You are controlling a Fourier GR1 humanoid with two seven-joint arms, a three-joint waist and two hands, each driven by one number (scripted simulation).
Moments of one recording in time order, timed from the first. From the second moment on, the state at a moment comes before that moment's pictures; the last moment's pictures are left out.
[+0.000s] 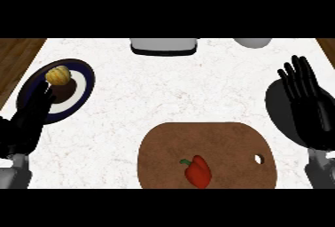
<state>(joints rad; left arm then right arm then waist) -0.10 0.43 0.01 -1.43 0.26 0.13 0.07 -0.18 -0.49 0.16 -1.65 -0.48 -0.21 -0.15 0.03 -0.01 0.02</state>
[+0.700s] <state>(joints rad) -0.13 0.23 -0.21 -1.46 0.33 0.02 0.14 -0.55 -0.51 0.70 -1.77 0.14 0.03 -0.35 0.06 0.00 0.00</state>
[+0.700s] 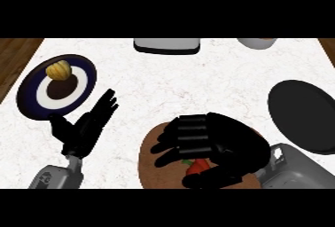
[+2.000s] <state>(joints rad) -0.06 0.21 -0.21 -1.54 0.33 0.04 0.18 -0.71 -0.31 1.41 -1.86 1.00 0.91 0.56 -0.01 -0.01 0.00</state>
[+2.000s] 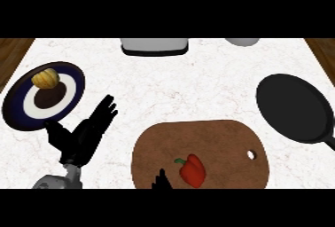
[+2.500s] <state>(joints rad) -0.05 0.19 -0.21 -1.55 0.31 0.03 0.18 -0.62 -0.26 1.38 -1.83 1.06 0.94 0.64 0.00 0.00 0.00</state>
